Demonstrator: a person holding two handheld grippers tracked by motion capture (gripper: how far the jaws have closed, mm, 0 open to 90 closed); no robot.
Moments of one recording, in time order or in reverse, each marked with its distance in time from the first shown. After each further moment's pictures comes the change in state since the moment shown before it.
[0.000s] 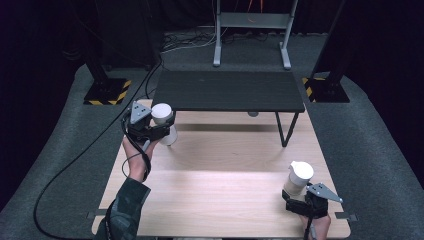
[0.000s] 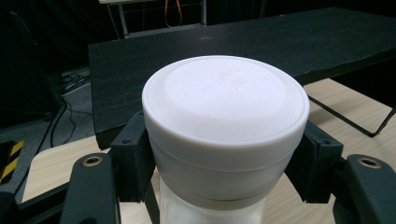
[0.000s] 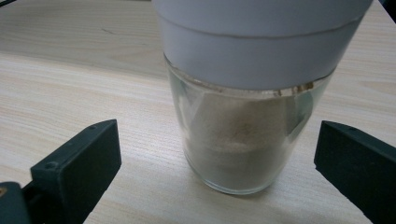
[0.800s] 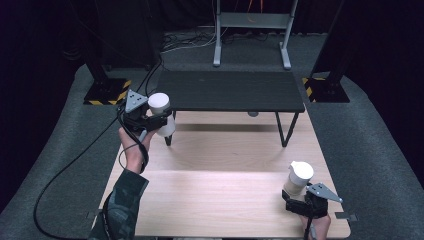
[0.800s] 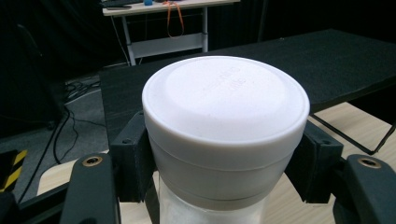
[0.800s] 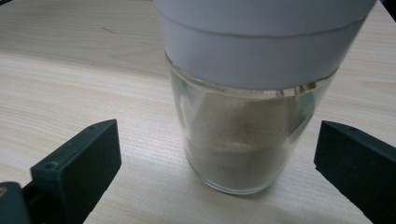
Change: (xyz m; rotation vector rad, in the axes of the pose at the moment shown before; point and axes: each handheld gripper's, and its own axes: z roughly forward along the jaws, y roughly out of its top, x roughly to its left) left arm 0.005 0.026 -0.004 -0.029 0.008 0.003; right arm 0.000 0.001 0.000 0.003 0.001 -0.004
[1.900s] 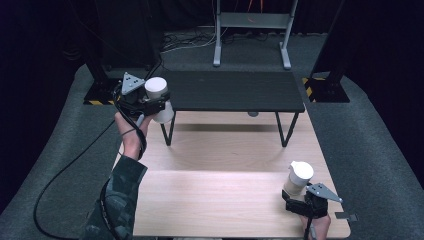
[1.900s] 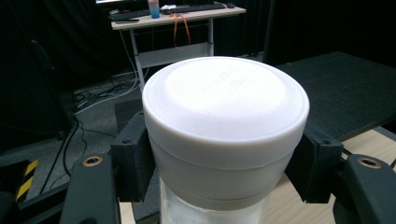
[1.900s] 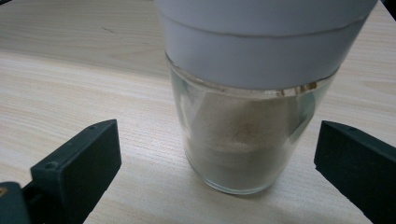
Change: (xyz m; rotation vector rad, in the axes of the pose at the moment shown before) left arm 0.004 0.037 0.004 -0.020 0.024 0.011; right arm 0.000 0.000 0.000 0.001 0.001 0.000
